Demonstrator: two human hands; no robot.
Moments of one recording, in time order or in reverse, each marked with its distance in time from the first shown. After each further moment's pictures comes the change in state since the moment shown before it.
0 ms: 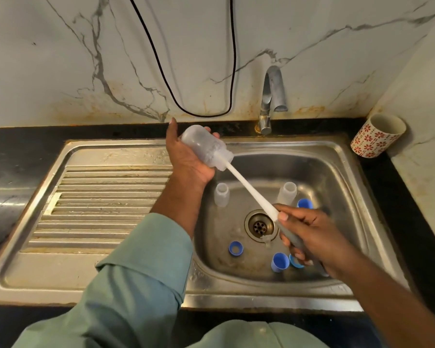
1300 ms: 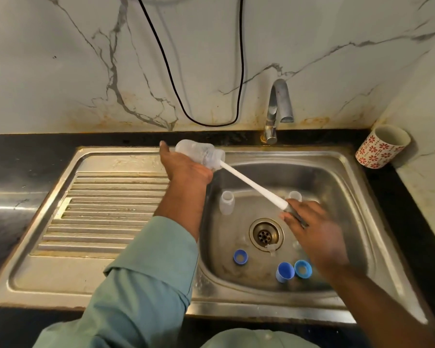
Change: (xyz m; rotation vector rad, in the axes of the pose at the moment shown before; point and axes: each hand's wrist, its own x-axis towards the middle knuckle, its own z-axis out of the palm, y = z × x) left_hand -0.009 0.017 0.004 -0.224 0.292 0.025; right_hand 0.046 0.039 -0.008 -0.782 0.508 -0.584
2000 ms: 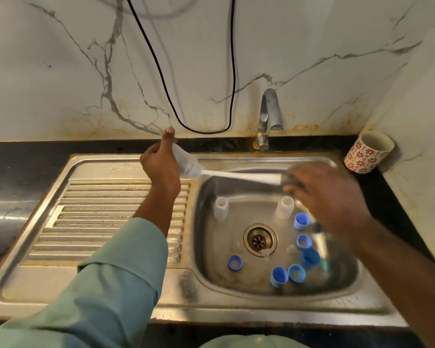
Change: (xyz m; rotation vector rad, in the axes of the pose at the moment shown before) left_hand 0.023 0.024 -0.015 0.699 -0.006 0.689; right_hand 0.064 -0.046 -0.077 -0.542 -0.110 -0.240
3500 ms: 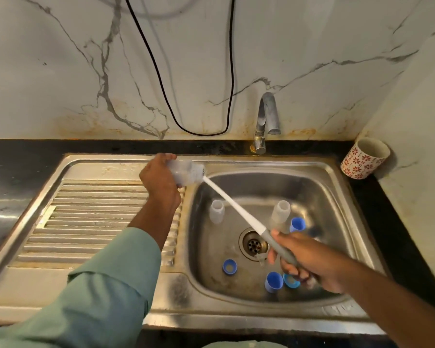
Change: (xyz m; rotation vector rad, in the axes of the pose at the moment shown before) left_hand -0.012 -0.013 -0.006 -0.127 0.072 -0.203; right_hand -0.054 -0.014 0.033 1.126 -0.897 0.626
